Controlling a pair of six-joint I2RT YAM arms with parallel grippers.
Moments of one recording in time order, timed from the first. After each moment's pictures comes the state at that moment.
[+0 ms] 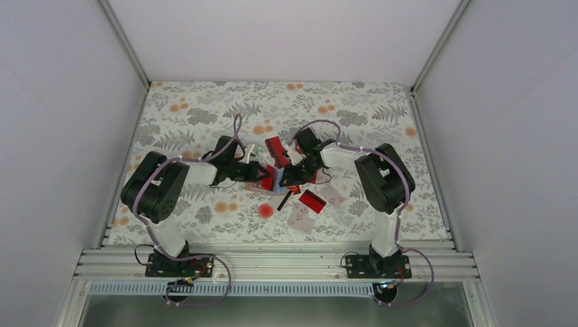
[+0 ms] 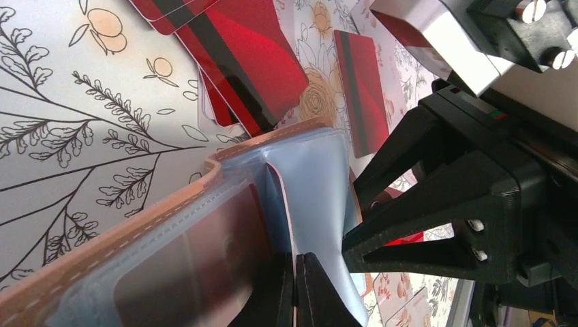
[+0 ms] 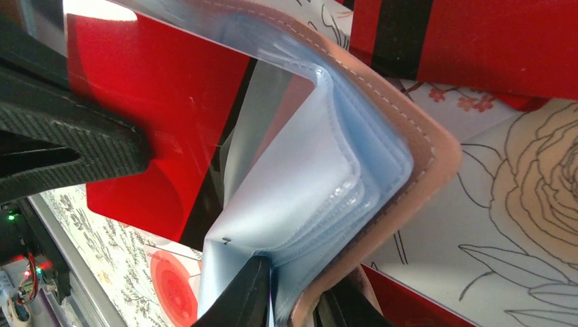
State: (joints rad) left arm -0.42 1.76 0.73 0.17 0.74 -0.45; right arm 0.59 1.98 1.14 -0.48 -0.59 0.27
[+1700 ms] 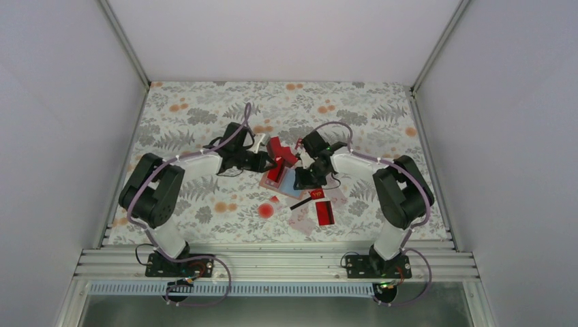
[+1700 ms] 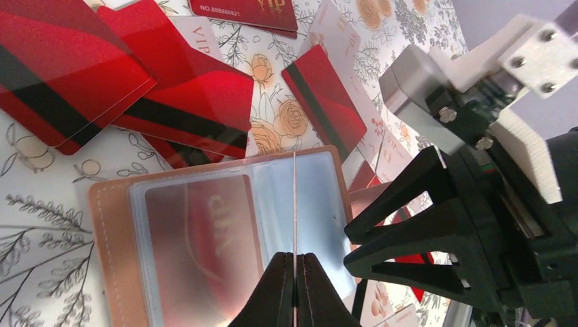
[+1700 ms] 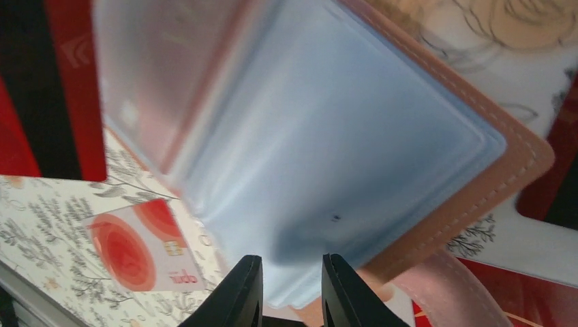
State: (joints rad) left arm -0.47 1.70 0.93 -0.08 0.66 -0.34; right arm 0.60 1.76 1.09 -0.63 -0.37 0.39
